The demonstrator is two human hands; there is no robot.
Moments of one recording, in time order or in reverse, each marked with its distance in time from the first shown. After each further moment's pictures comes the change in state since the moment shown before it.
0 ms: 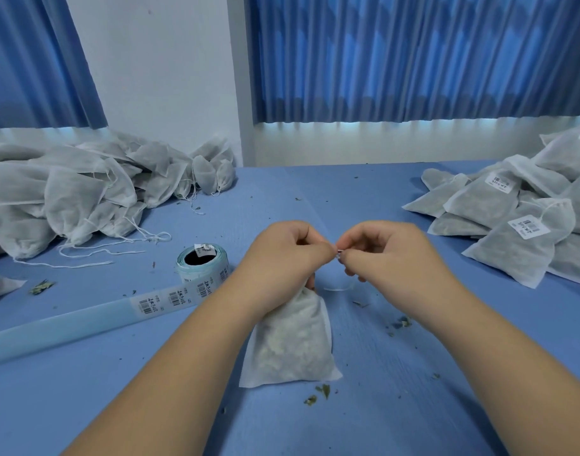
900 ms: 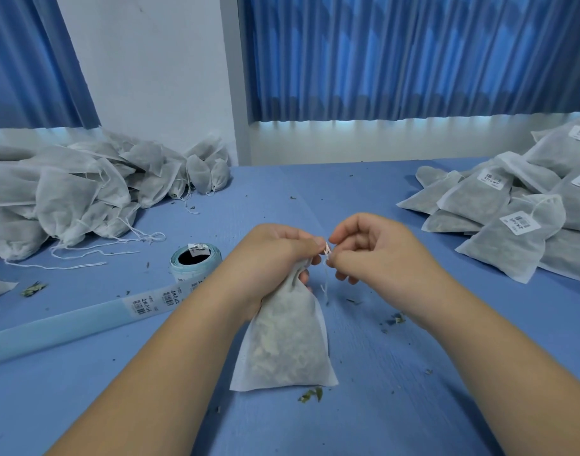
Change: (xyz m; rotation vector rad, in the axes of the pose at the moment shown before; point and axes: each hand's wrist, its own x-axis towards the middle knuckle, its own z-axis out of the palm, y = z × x) left_hand -0.004 0.006 -0.006 -0.238 -0.085 -0.175; right_hand 0.001 0.003 -0.002 0.118 -0.107 0.029
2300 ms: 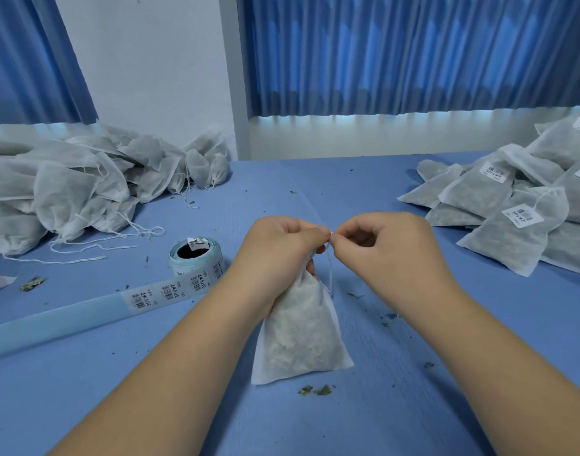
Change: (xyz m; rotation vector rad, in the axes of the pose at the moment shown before) left_hand 0.002 -0.006 0.014 -0.037 0.143 0.082; right_hand -0.006 -0.001 0.006 -0.355 0.274 -0.192
